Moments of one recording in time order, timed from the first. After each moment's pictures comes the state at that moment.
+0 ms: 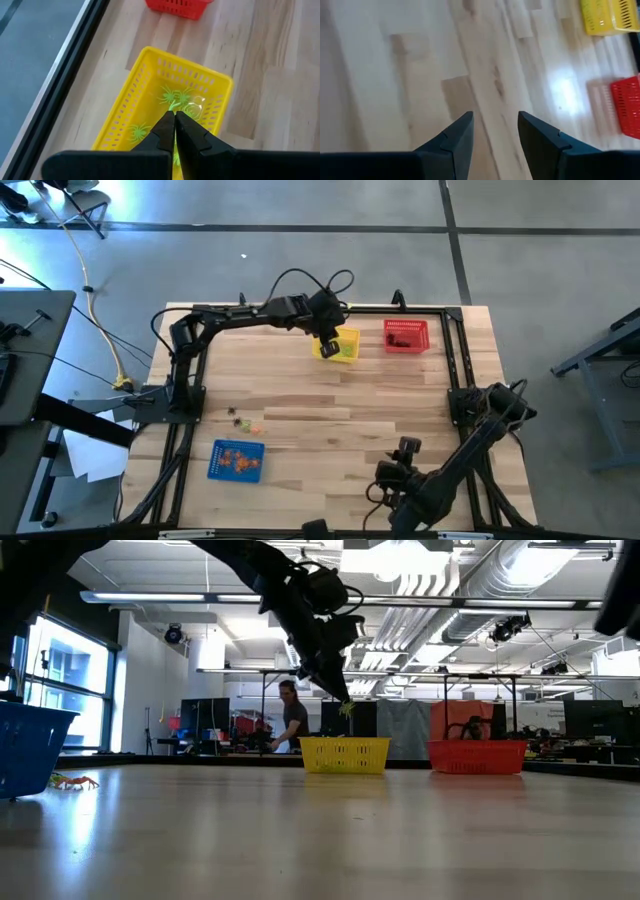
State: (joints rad) left arm 0.41 2.00 1.64 -0.56 0.03 0.14; right arm 0.86 1.95 1.54 -1.34 0.60 1.10
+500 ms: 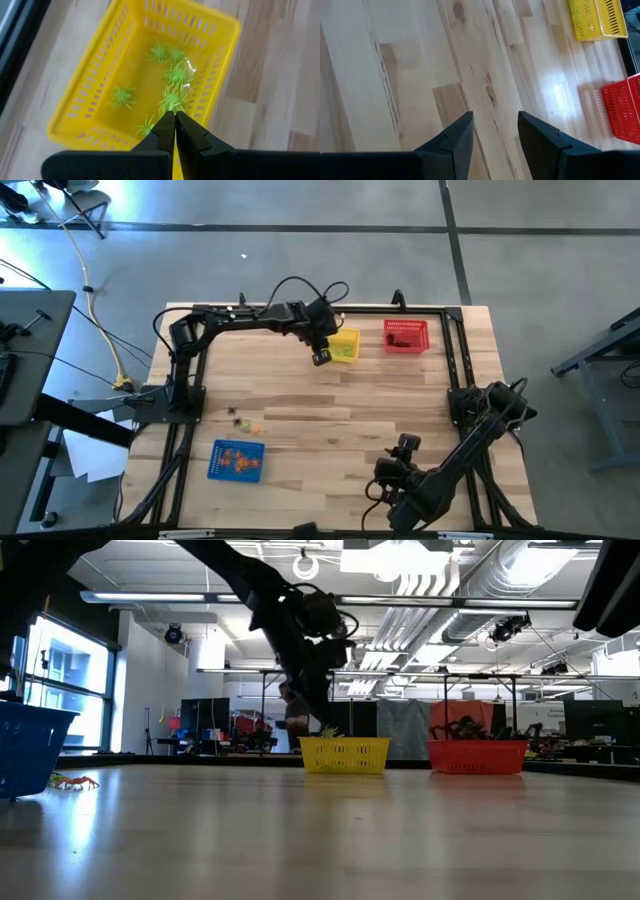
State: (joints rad) left arm 0.43 2.00 1.52 -0.56 0.09 0.13; right arm 0.84 1.94 1.54 -1.36 0.64 1.10
